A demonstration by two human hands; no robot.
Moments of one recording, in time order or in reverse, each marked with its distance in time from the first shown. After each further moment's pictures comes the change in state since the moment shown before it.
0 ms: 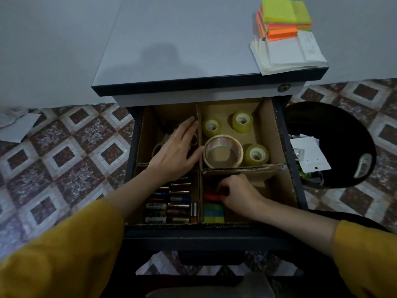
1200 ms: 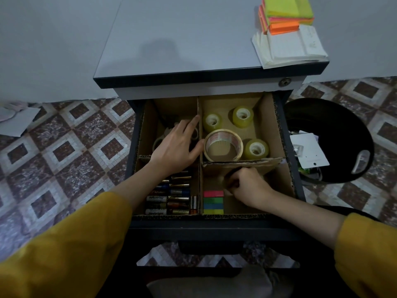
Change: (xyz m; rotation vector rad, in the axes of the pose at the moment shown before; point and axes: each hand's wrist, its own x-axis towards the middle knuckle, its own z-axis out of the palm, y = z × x) left_hand 0.000 0.004 0.002 0.006 0.037 -0.026; right_hand -0.007 0.015 -0.007 -0.003 0.018 0.113
